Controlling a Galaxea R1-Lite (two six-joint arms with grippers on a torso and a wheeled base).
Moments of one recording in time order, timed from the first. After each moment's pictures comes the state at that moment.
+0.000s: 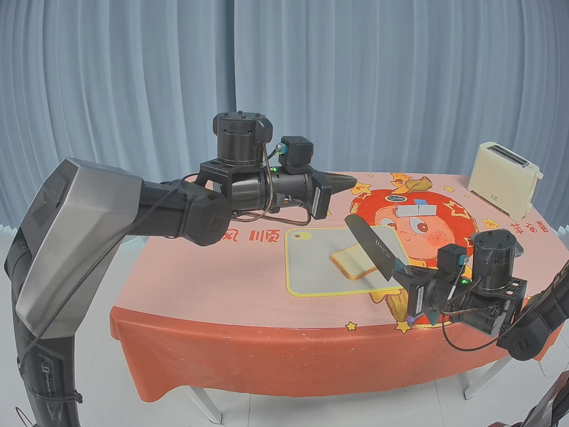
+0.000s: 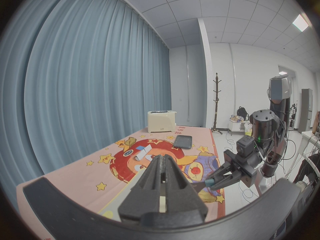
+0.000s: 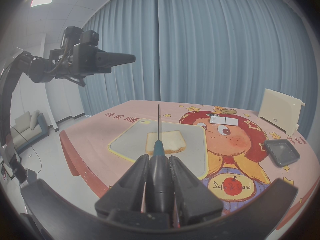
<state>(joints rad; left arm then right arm) -0.55 2.26 -1.68 -0.45 -0.63 0.10 0.51 1.82 -0.42 -1.00 -0.10 0.09</state>
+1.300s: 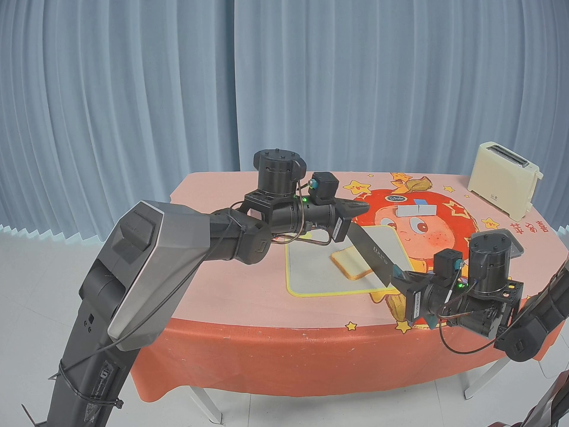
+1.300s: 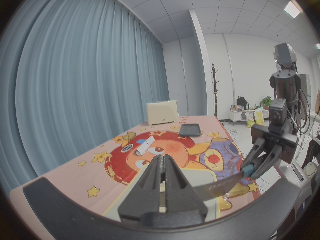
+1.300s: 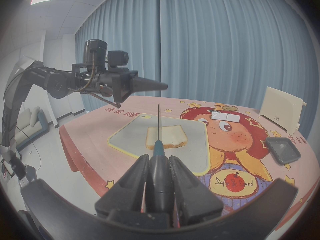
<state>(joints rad) -0.57 2.57 -2.00 -0.41 -0.62 0.20 0.51 1.84 -0.42 -0.98 -0.10 0.08</state>
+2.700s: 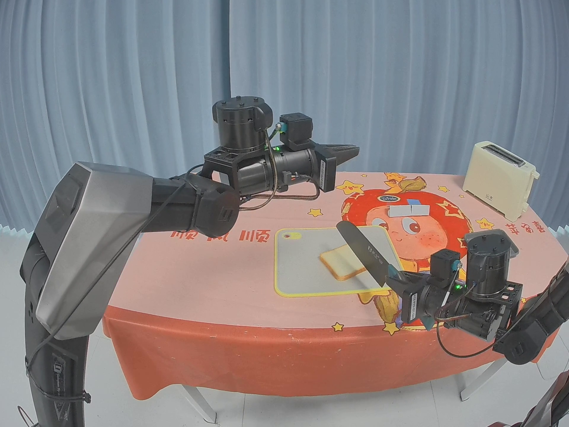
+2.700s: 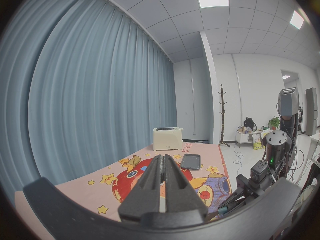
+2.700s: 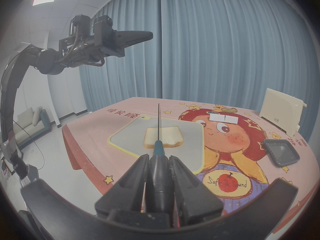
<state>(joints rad) -0.54 2.32 -1.82 -0.56 -0.57 0.01 0.54 1.83 -0.42 -0.99 -0.10 0.08</state>
